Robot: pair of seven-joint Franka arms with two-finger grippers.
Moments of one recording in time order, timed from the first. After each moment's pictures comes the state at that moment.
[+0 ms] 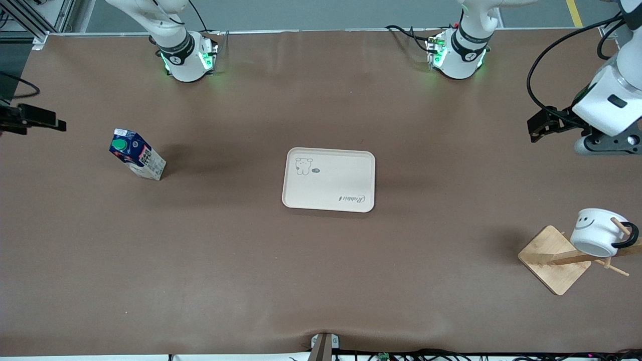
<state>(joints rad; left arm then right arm) -0.04 0.10 -0.14 -1.40 0.12 1.45 -0.12 -0.14 0.15 0.03 -1.31 0.08 1.24 -0.16</state>
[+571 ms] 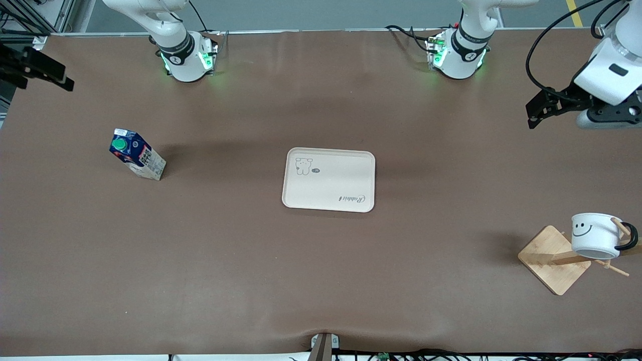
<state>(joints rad) -0.07 -0.09 -0.09 -1.64 0.06 1.59 -0.12 -0.02 0.01 0.02 -1.28 0.06 1.14 0.13</state>
